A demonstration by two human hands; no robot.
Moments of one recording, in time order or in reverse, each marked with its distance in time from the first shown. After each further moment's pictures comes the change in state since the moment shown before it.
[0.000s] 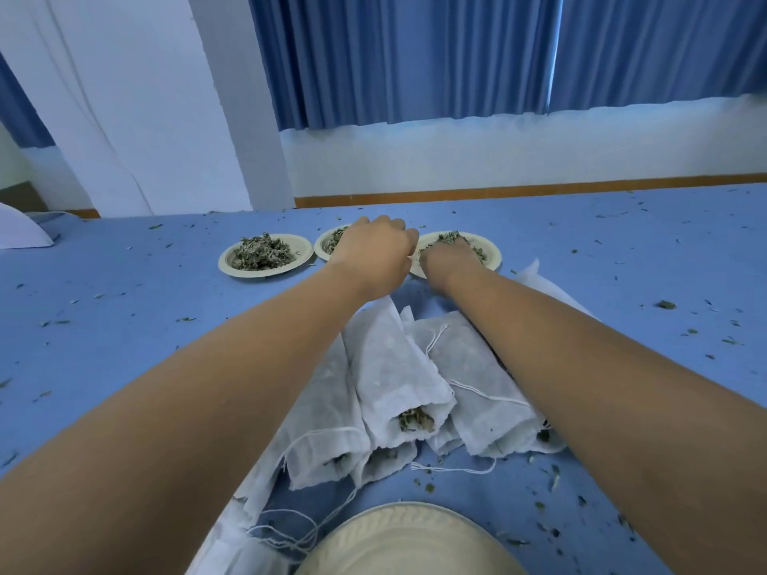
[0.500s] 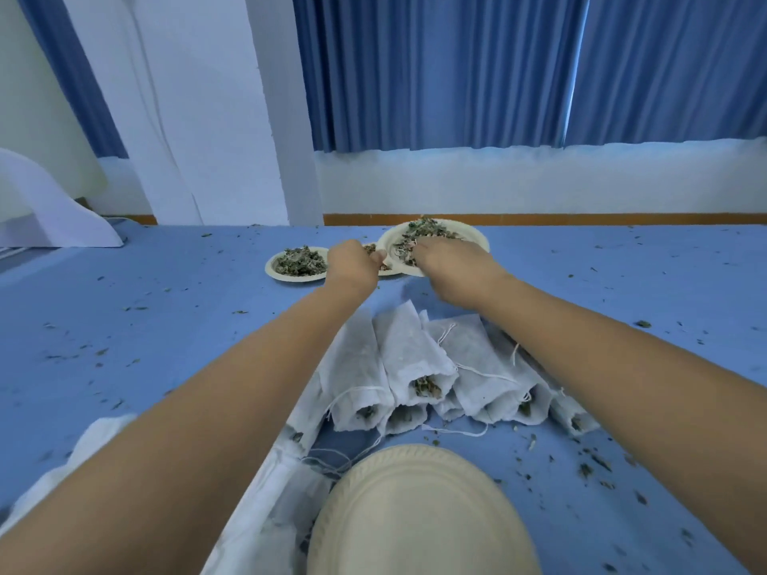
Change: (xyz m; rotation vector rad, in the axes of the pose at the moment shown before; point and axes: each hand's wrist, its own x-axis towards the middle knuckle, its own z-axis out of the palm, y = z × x) left_hand -0.062 -0.008 -0.061 -0.801 -0.019 -0.786; right_hand -0.097 -0.012 -0.050 0.019 0.492 -0.330
